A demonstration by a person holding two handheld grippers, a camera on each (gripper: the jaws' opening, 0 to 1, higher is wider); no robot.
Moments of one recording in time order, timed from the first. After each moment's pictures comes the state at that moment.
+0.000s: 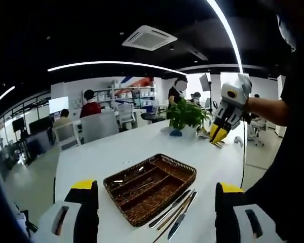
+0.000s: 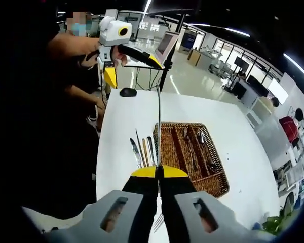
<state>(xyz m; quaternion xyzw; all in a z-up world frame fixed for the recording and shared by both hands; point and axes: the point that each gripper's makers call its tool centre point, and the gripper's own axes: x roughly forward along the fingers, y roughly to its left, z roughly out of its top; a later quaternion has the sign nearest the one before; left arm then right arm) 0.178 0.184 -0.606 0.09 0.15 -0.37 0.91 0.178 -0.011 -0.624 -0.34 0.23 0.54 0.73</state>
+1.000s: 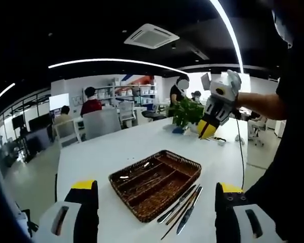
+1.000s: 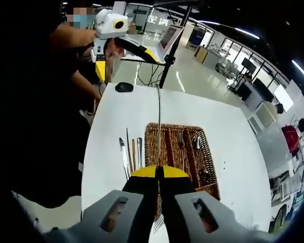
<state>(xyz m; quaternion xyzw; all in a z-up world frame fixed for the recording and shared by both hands) 0.192 0.209 -0.620 0.08 0.16 -0.37 0.91 0.226 0.017 -0.630 -0.38 0.23 0.55 0.71</state>
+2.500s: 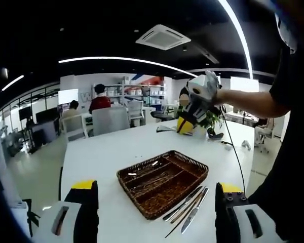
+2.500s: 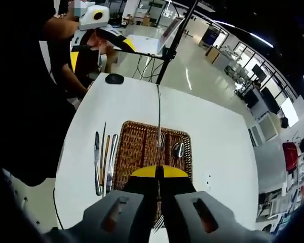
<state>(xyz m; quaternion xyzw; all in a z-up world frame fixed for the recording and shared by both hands) 0.198 0.232 -0.622 0.06 0.16 -0.34 0.93 0.318 0.048 -0.629 -0.44 0.22 0.57 0.66</state>
